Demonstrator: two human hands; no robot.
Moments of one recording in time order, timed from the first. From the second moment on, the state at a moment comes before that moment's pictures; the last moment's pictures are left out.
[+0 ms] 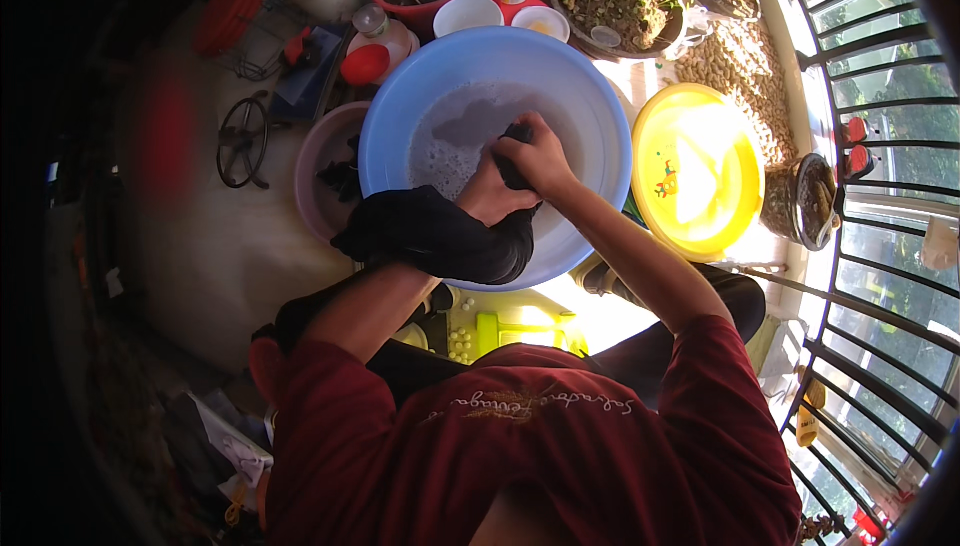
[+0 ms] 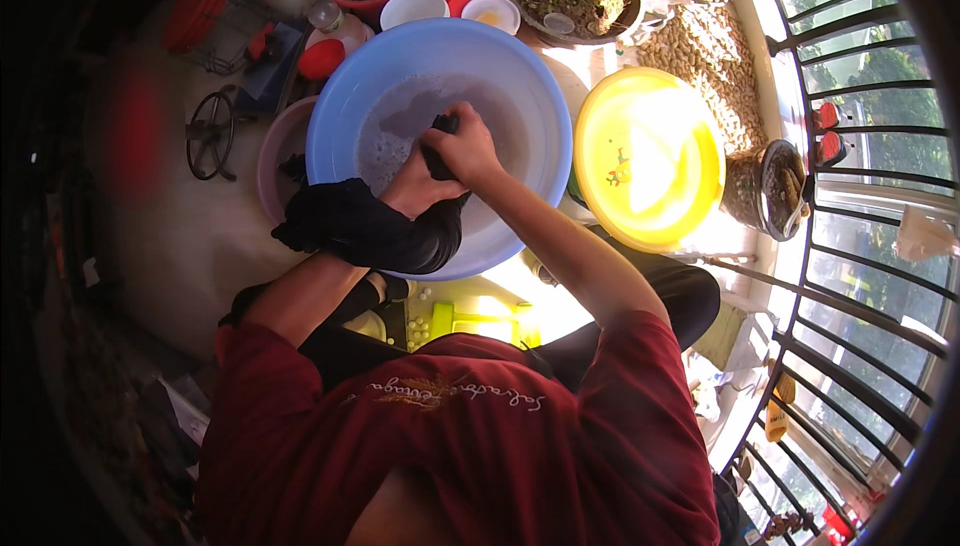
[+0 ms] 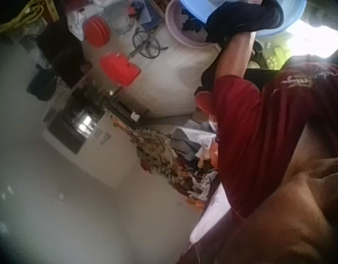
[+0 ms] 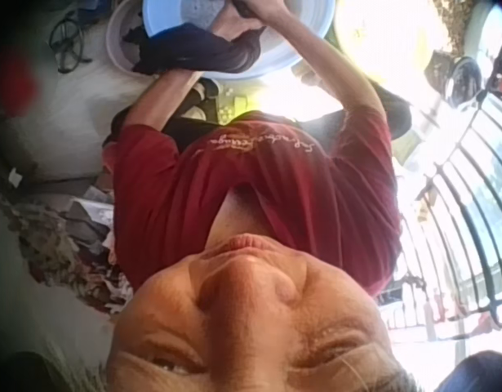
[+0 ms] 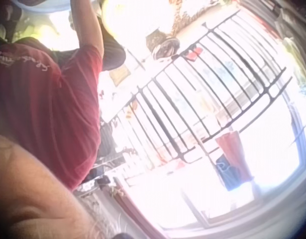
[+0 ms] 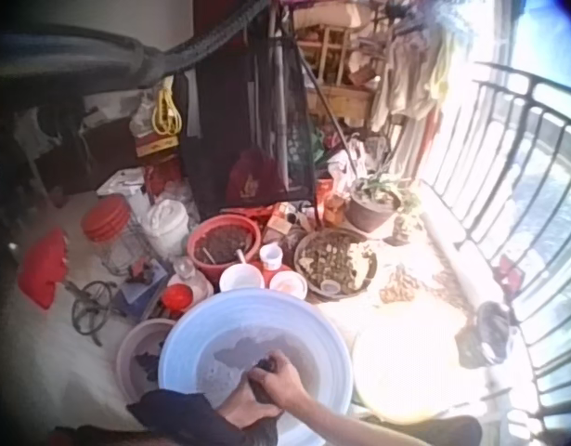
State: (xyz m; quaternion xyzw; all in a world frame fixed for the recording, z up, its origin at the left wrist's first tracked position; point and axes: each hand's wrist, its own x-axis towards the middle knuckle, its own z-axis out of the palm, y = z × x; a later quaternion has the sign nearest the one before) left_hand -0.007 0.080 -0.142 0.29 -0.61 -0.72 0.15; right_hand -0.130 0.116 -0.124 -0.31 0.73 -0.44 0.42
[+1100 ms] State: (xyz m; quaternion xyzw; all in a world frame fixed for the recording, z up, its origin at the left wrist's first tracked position) left_hand -0.008 0.061 -0.096 0.24 -0.52 -0.82 0.08; right_hand -0.131 0.116 -0.074 -0.31 0.58 -0.58 0.47
